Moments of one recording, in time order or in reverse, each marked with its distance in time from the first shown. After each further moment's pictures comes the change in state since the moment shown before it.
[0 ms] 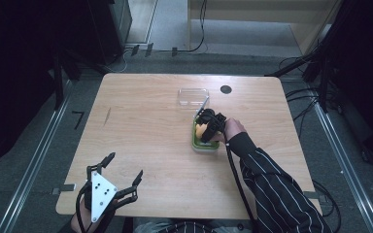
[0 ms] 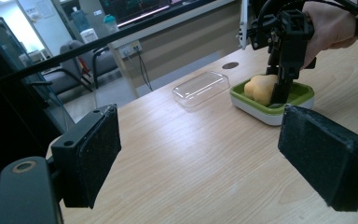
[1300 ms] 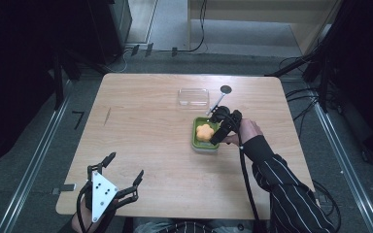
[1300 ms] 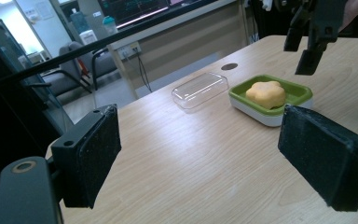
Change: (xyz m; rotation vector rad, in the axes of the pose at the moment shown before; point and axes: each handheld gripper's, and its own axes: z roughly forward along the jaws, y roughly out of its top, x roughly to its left) left arm -0.001 0.001 0.001 -0.004 -0.001 0.003; right arm -0.004 -0.035 -0.051 -0.050 -0.054 0.065
